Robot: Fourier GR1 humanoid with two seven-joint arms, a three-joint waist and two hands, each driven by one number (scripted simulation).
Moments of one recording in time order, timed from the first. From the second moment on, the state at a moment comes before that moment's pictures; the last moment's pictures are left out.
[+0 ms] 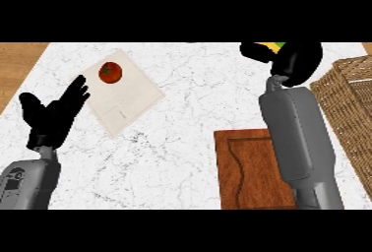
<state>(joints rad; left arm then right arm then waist) -0.27 0.25 0.12 -1.37 0.05 -0.09 0.23 -0.84 0.00 -0.20 -1.14 1.22 -0.52 0.86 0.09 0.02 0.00</state>
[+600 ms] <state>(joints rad) -0.27 0.25 0.13 -1.36 0.05 -0.07 0.23 -1.26 -0.07 -0.31 -0.80 1.60 -0.50 1.11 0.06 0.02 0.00</state>
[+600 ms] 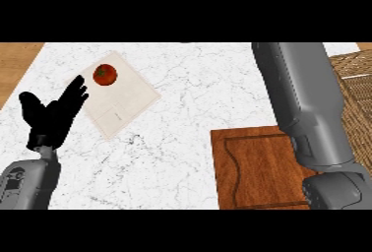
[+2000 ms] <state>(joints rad) -0.21 0.26 0.17 -1.39 0.06 -0.07 0.23 -1.13 -0.33 -0.53 -0.73 1.70 -0.53 1.05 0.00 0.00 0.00</state>
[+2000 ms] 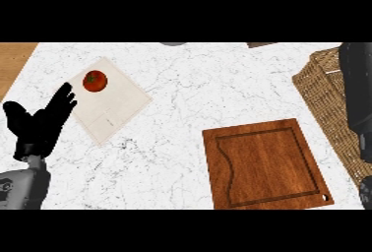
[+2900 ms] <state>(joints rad) -0.23 0.26 0.17 -1.40 0.05 -0.07 0.25 -0.91 -0.37 -0.62 -0.83 1.60 -0.69 1.00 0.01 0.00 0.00</state>
